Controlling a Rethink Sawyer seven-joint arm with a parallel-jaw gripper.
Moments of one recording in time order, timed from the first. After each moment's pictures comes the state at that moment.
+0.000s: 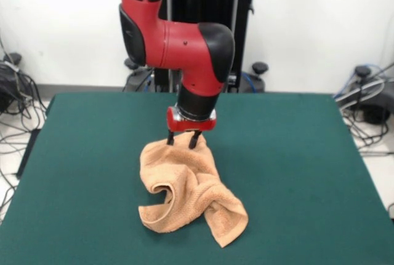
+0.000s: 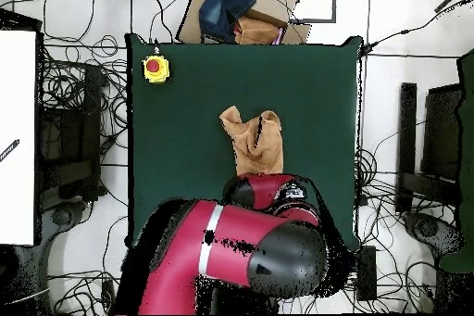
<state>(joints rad) -0.18 -0.09 -0.16 1.55 -0.35 0.08 1.57</state>
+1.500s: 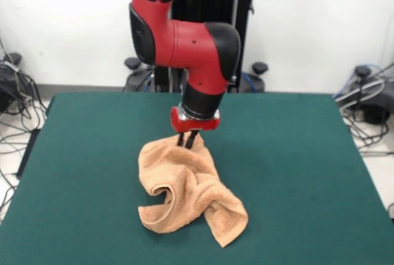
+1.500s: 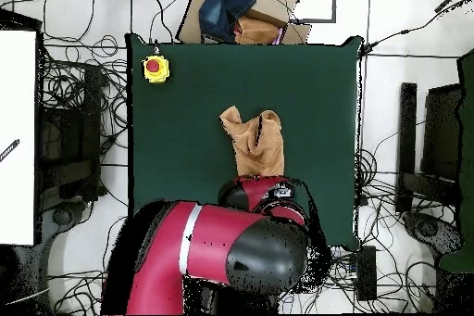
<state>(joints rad) -0.13 -0.07 -0.19 1.56 -0.35 0.03 1.57</state>
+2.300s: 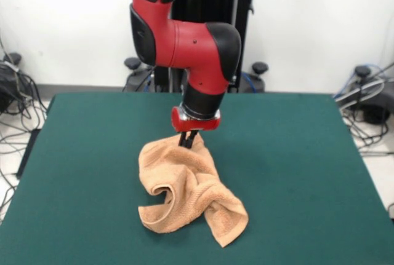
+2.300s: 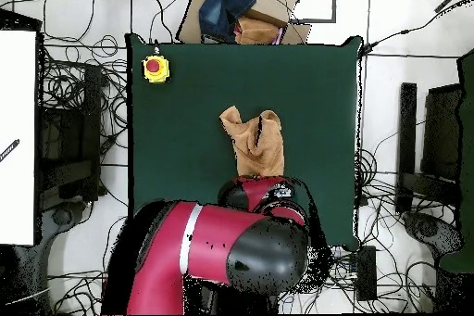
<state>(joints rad) -0.13 -0.07 -0.19 1.56 -0.35 0.03 1.57</state>
